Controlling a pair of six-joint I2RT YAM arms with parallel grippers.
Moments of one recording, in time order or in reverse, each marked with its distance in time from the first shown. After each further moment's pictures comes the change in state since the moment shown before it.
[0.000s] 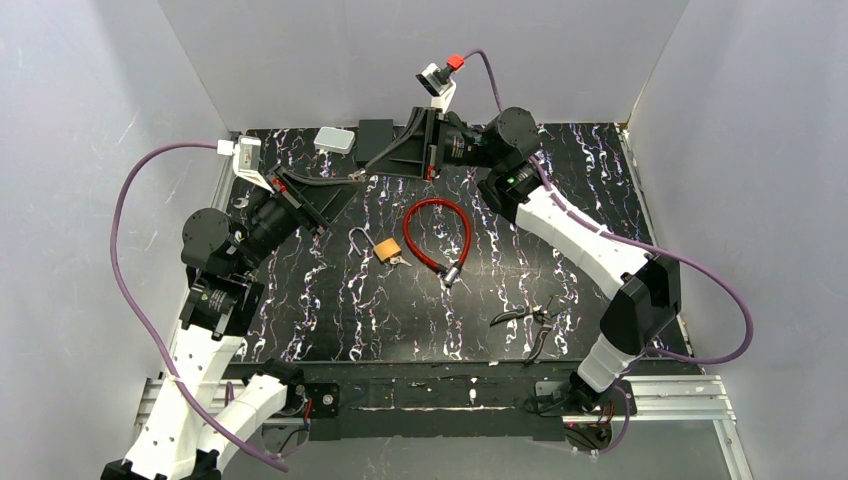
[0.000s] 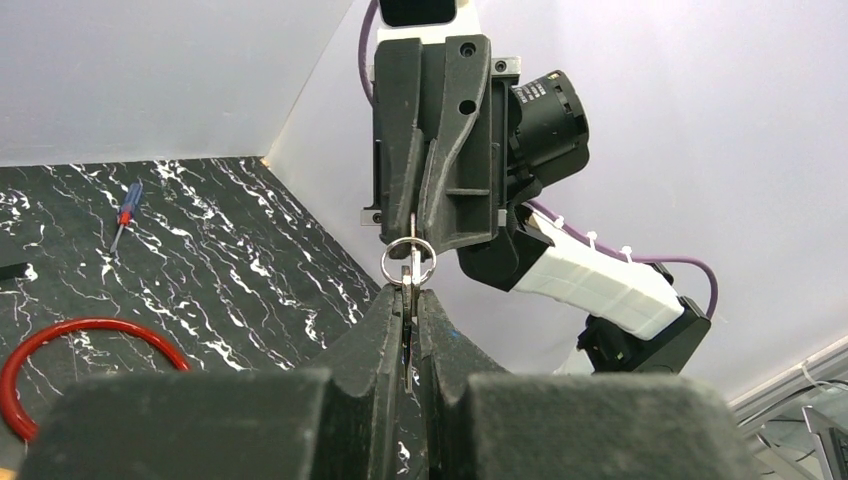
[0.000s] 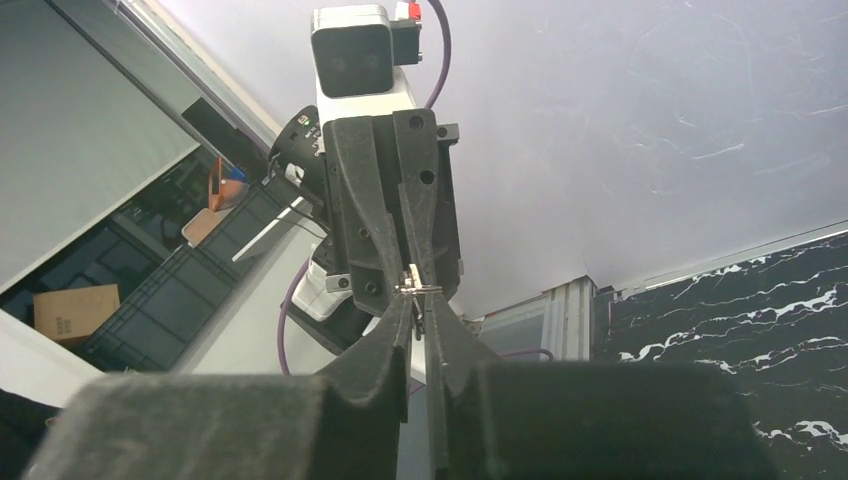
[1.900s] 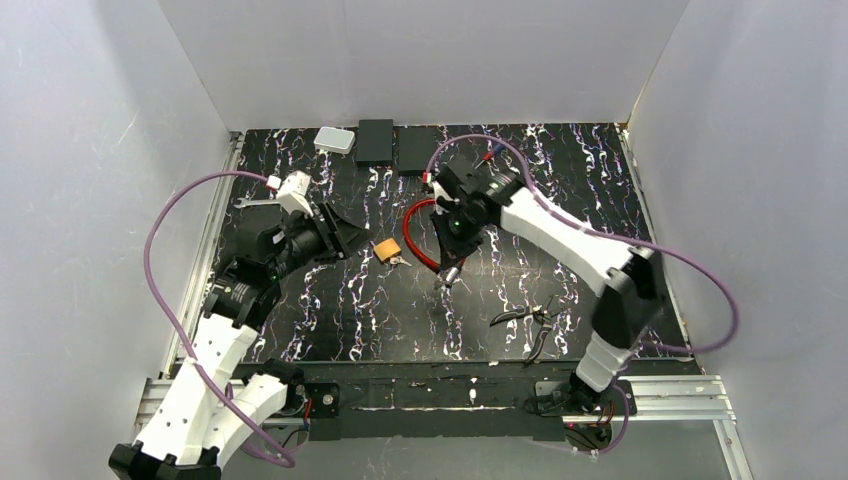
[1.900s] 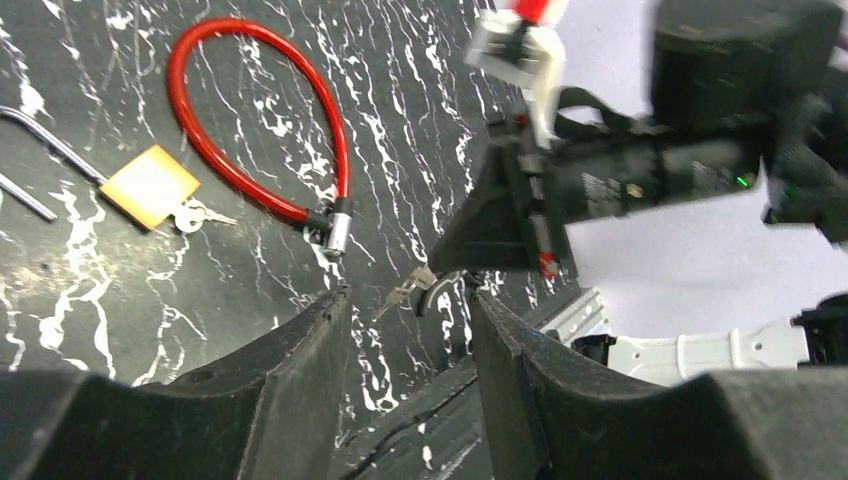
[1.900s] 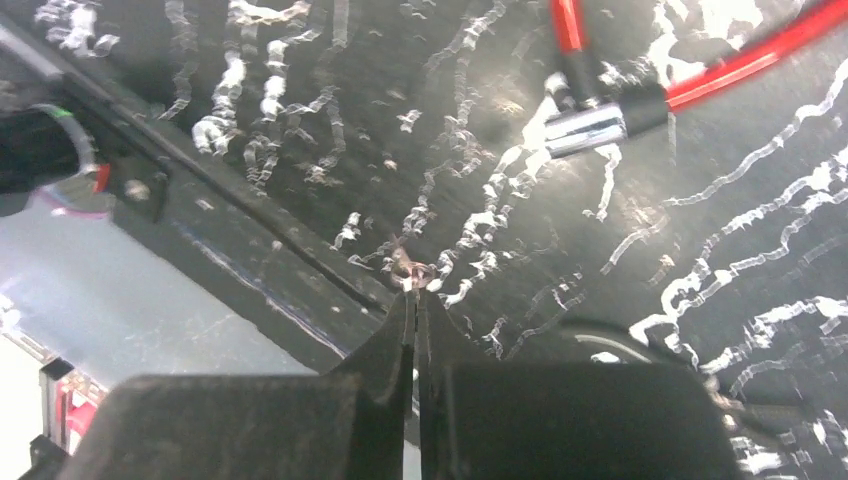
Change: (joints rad) left arm 0.000 0.014 -0.162 -0.432 -0.125 0.132; right arm 0.051 0.107 0.084 -1.744 0.718 -0.873
